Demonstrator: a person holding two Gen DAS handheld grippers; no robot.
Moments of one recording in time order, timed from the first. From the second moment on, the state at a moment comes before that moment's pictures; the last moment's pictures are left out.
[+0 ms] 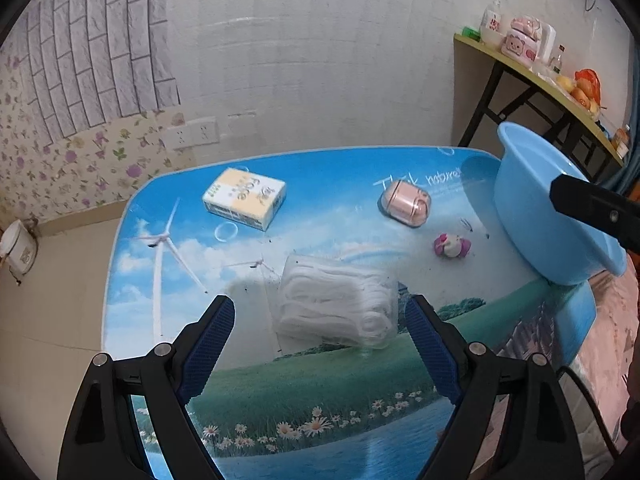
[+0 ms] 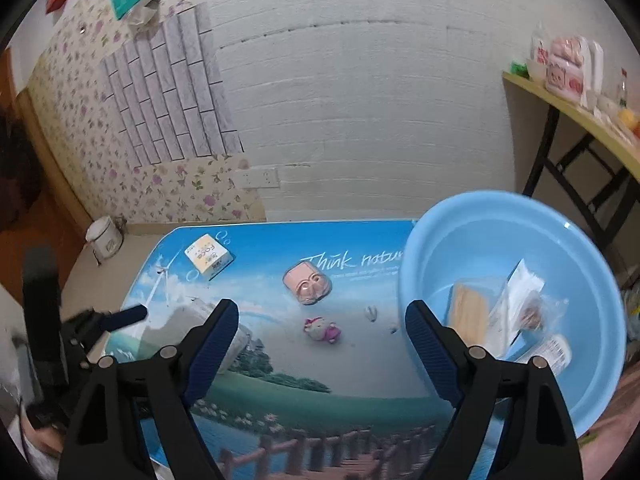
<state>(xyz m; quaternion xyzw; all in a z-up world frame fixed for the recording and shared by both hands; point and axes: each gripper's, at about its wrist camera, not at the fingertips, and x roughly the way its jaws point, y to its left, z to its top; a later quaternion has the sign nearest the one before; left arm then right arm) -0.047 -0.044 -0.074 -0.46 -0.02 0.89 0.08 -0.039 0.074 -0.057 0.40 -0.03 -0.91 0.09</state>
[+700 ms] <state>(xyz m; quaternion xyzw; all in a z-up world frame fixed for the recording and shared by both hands) -0.074 -0.027 -0.111 -0.49 0.02 0.87 0.10 -0.044 0.058 -0.093 0.44 -0.04 -0.89 0.07</state>
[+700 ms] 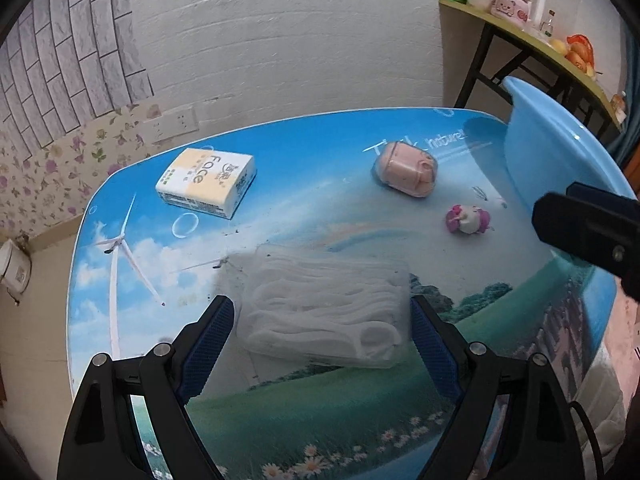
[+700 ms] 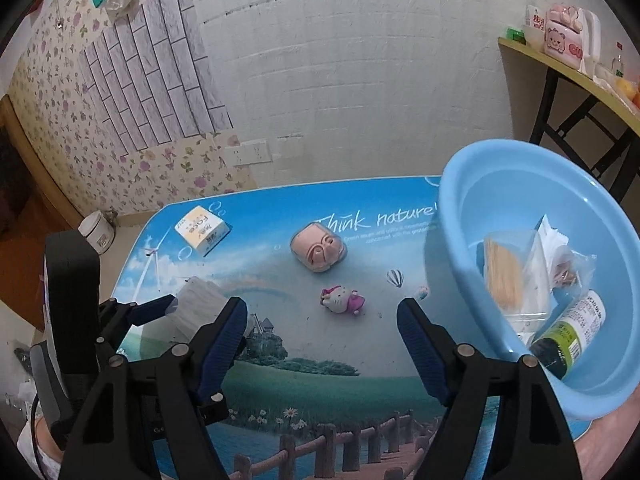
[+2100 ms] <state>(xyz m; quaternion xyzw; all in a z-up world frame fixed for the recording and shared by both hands) -0.075 -0.029 -0.121 -0.45 0.03 0.89 0.10 -0.082 0.031 -0.152 0.46 0.00 -0.89 0.00</state>
